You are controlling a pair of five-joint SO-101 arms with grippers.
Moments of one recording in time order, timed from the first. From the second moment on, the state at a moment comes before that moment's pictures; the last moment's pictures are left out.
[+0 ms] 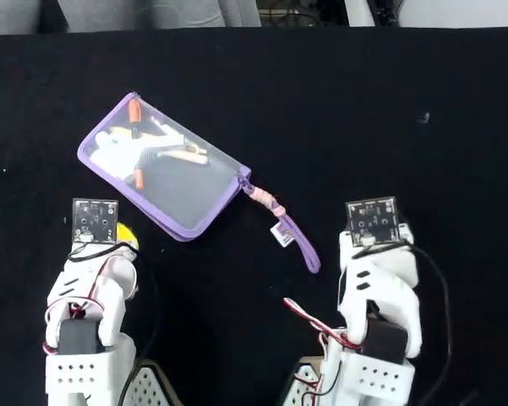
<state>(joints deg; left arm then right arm) -7.3 -104.2 92.9 53.0 -6.1 14.9 -103.1 91.6 47.6 25.3</state>
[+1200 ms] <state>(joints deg) -23.3 -104.0 95.9 70.4 -6.0 23.2 -103.1 96.7 70.8 15.8</state>
